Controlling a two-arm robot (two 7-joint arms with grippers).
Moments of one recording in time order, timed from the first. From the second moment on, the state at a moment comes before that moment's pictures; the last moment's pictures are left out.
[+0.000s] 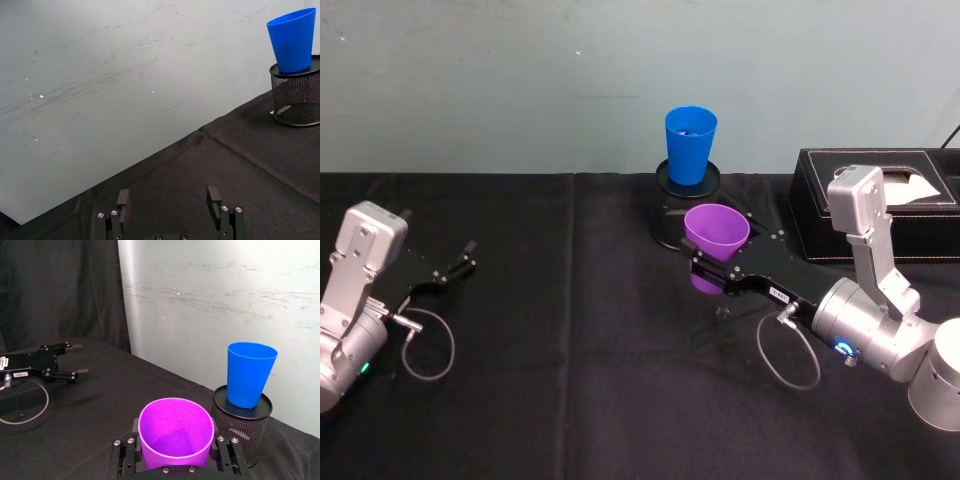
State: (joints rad) left arm -0.20 0.60 0.45 -1.41 -0.25 -0.12 0.03; right arm 0.25 0.42 -0.38 -1.47 0.38 -0.02 0.47
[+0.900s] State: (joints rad) left arm -0.20 0.60 0.45 -1.41 -0.25 -0.12 0.03; right arm 0.41 0.36 -0.38 -1.28 0.40 0.02 0.49
